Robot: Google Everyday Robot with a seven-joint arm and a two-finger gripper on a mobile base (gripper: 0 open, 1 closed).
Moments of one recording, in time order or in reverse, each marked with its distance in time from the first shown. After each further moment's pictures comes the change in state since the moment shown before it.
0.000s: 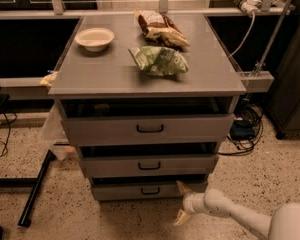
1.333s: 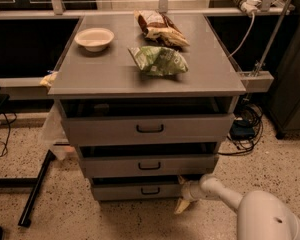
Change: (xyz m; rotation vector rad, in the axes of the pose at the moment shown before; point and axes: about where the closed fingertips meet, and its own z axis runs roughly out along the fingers) arm 0.035 -0.047 0.039 -0.063 0.052 0.004
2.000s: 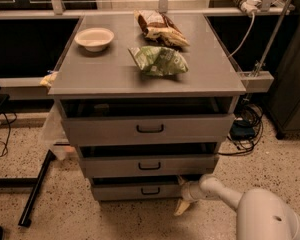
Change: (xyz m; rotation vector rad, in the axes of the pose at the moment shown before) arm -0.003 0.006 0.000 -0.032 0.006 0.009
